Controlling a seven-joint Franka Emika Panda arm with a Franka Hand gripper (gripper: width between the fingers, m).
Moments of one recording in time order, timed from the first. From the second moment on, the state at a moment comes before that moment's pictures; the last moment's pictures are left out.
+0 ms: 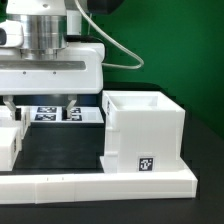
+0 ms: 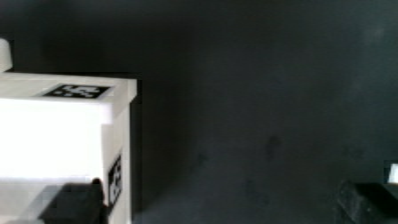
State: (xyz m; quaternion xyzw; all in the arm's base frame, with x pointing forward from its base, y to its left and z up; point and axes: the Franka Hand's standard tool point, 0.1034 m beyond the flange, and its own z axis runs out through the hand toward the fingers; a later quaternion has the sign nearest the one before) arm 0.513 -0.053 0.062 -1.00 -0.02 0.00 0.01
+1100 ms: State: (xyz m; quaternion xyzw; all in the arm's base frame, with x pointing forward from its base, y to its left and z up) arm 0.517 -0.106 0.025 -1.00 -0.02 0.01 0.00
